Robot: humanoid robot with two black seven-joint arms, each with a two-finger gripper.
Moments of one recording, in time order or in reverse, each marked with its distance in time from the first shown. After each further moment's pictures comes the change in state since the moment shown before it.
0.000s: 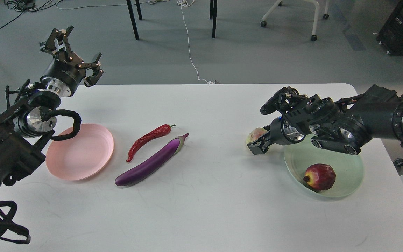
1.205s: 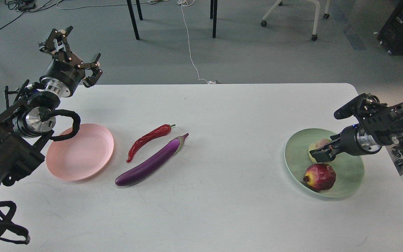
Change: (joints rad) left arm 0.002 0.004 0.002 -0.001 -0.002 0.001 0.000; right arm 0.009 -0.436 0.001 0.193 -0.134 -0.009 -0.001
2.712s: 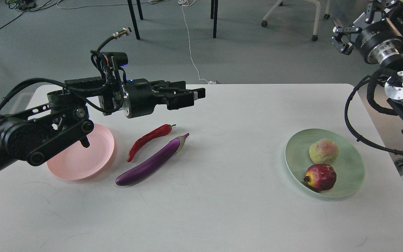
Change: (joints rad) left arm -0.112 0.121 0.349 -0.727 1.741 0.073 -0.044; right arm -0.565 0.103 1.560 -0.450 1.483 0.119 -0.021
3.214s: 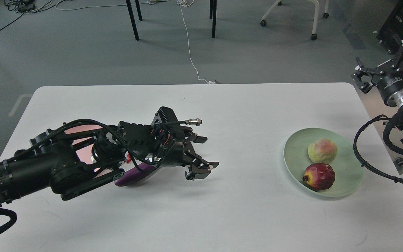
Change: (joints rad) left arm 0.064 -0.129 0.185 0.058 0.477 0.015 0.093; right arm -0.162 0.045 0.069 -0.214 0.036 0.246 0.004
